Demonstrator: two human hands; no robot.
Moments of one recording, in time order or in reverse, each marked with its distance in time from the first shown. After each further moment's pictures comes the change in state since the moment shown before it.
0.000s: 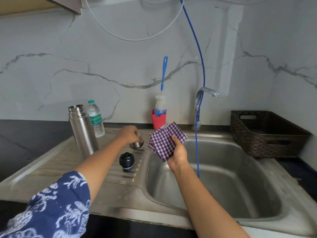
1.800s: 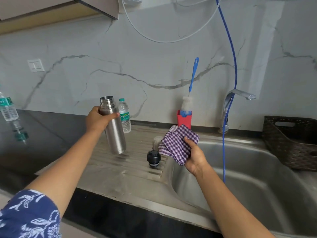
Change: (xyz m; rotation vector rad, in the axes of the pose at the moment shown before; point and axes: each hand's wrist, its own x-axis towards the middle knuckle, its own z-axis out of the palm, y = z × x) left_hand -0.061 -0.134 -0.104 -0.769 0.665 -0.229; right_hand -0.007 0.019 0.019 -0.071 -0.189 0.163
